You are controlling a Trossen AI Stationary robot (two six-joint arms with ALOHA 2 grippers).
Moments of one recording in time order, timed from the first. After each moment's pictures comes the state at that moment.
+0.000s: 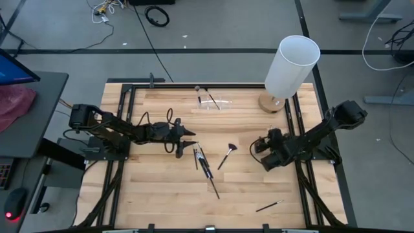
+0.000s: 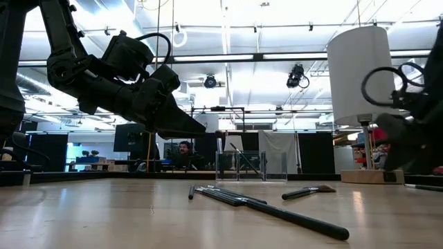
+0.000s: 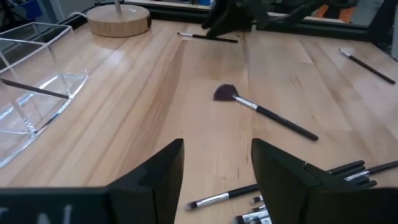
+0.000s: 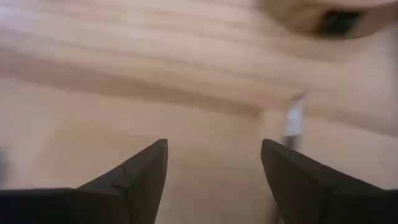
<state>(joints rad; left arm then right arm) 0.05 1.54 0.37 0.86 -0.06 -0.09 0.45 1.36 0.44 -0.77 0.81 1.81</state>
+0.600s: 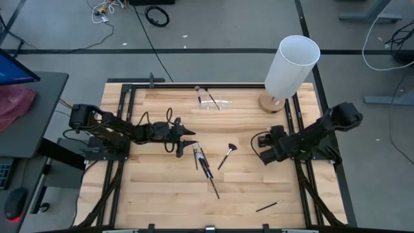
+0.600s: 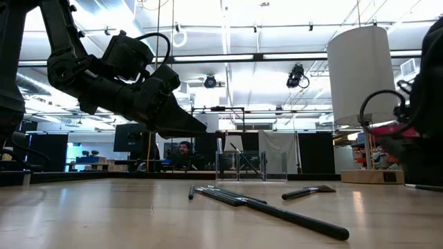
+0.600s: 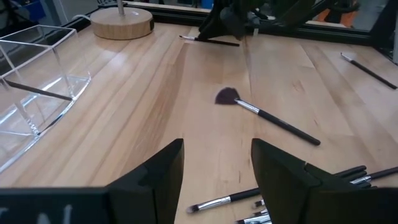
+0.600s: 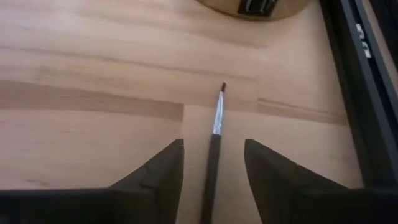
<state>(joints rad) 0.05 1.54 0.37 0.87 -0.06 -0.09 0.33 1.44 0.42 -0.86 0.71 1.87</state>
